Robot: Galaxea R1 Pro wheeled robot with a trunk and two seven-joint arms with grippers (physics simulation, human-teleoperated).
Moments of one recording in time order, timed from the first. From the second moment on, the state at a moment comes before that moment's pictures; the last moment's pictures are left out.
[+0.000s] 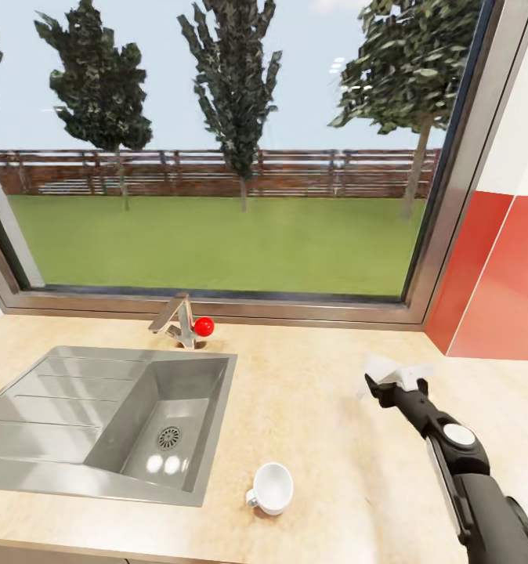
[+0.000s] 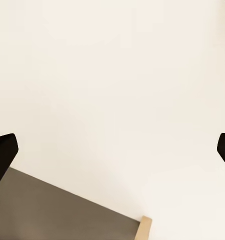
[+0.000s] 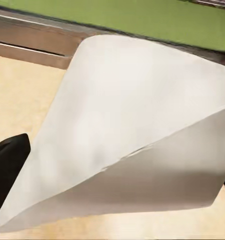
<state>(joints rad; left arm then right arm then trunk) 0.15 0.19 0.03 0.04 0.01 -0.30 0.23 -0.34 -0.07 -0.18 -1.47 0.19 0.34 0.30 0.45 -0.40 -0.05</state>
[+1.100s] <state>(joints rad) 0.15 0.18 0.04 -0.02 0.03 -0.30 0.23 -0.33 0.07 -0.20 -1.48 0.19 0.26 0.04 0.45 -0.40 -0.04</state>
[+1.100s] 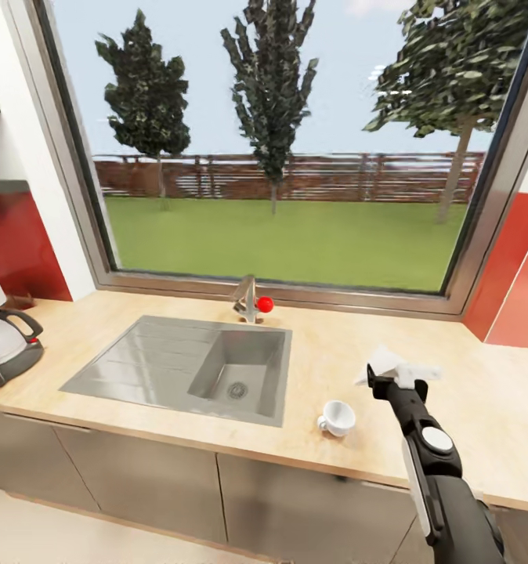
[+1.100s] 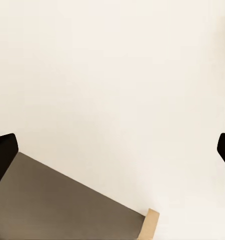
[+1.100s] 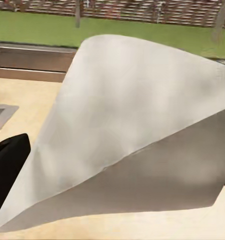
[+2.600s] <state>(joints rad) 0.15 0.18 0.04 -0.03 0.04 -0.31 0.22 -0.58 0.17 0.19 -1.51 0.09 0.06 -0.14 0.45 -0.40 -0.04</state>
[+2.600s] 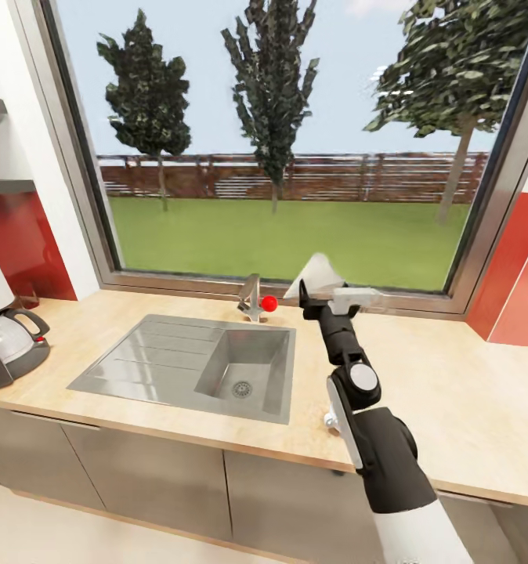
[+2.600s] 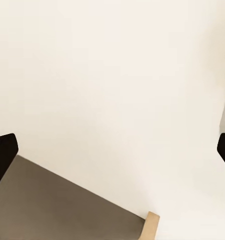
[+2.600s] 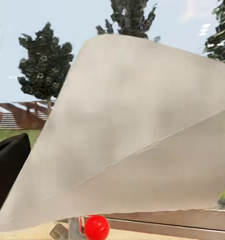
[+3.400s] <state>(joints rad) 0.15 0.18 0.04 -0.03 0.04 -0.31 0.22 -0.59 0.17 0.40 -1.50 -0.07 0.08 -0.16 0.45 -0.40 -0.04</state>
